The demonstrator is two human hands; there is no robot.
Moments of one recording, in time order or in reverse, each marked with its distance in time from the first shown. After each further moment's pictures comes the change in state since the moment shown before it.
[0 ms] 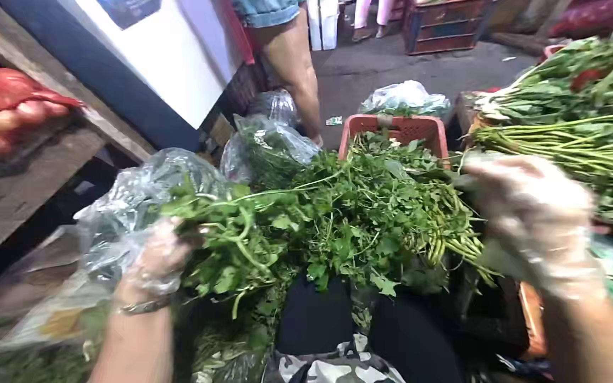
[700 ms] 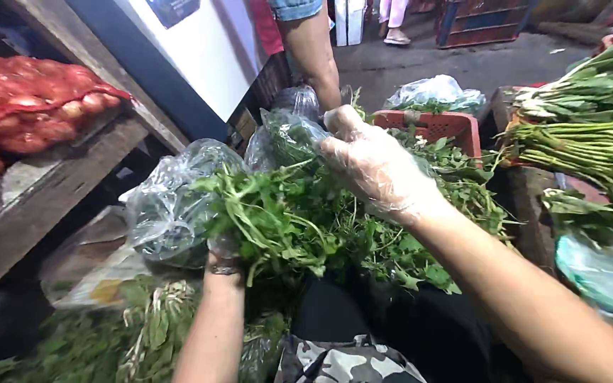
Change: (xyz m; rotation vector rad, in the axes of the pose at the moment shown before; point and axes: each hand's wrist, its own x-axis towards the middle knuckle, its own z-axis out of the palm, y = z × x) left_hand -0.005 -0.056 0.063 -1.053 0.326 -0.264; right_hand 0.112 -0.128 0.107 0.277 -0.119 -0.460
